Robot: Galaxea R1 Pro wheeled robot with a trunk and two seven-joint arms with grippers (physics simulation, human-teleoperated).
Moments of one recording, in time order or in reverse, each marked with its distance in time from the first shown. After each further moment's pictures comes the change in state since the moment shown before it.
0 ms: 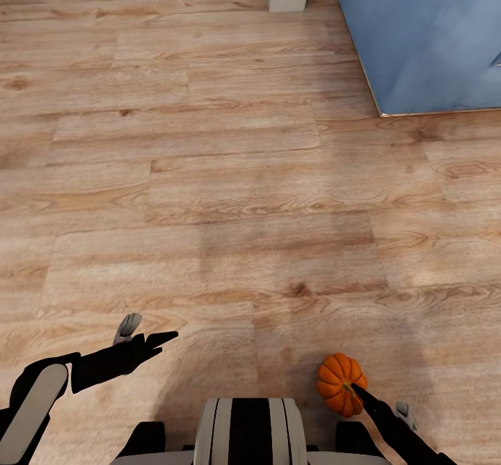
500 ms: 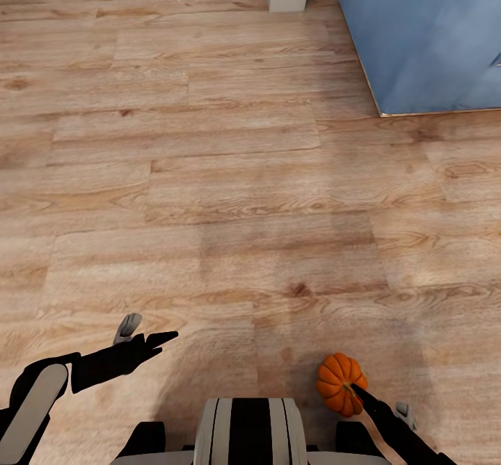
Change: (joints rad) left arm 0.000 0.000 0.000 0.000 0.001 0.000 0.000; right arm 0.000 0.000 0.002 0.000 0.000 0.000 0.001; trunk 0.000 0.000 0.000
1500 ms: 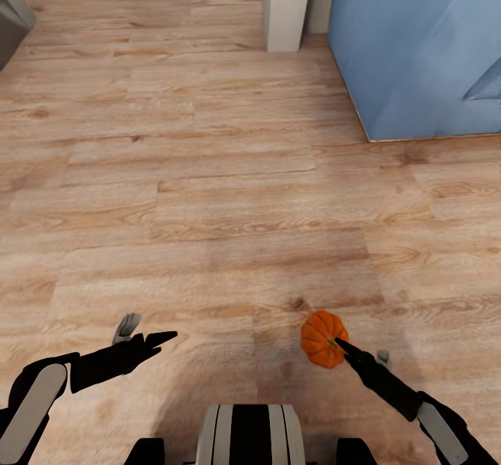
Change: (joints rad) left arm 0.000 0.001 0.005 0.002 -0.004 0.000 0.000; right arm 0.000 0.009 -0.007 -0.415 -0.006 0.254 -0.099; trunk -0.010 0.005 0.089
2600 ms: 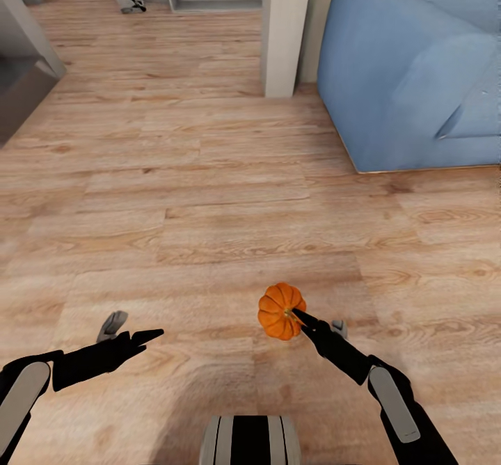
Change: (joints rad) left arm -0.001 0.061 0.030 0.004 -0.003 0.000 0.003; right arm 0.013 0.233 -0.018 -0.392 0.002 0.172 -0.298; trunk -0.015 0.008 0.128
